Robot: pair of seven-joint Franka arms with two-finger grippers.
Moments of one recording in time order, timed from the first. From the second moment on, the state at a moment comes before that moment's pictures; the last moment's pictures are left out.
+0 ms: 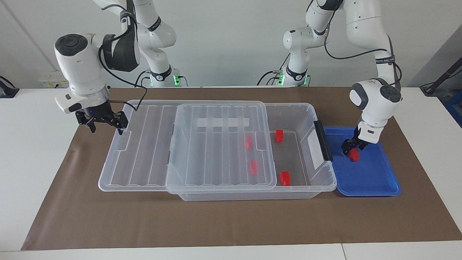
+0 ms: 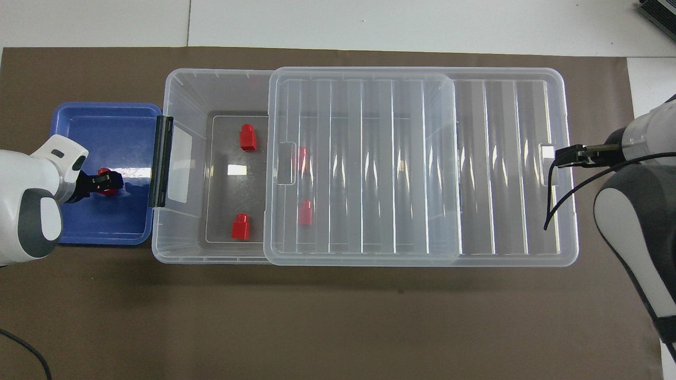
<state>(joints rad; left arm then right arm) 0.12 0.23 0.02 -2.15 0.03 2.50 -0.09 0.07 0.02 -0.11 -1.83 -0.11 1.93 0.06</state>
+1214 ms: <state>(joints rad) -0.04 0.23 -0.02 -1.55 0.02 1.69 -0.32 0.07 -0.05 -0.08 -1.63 -0.02 1.55 0.06</state>
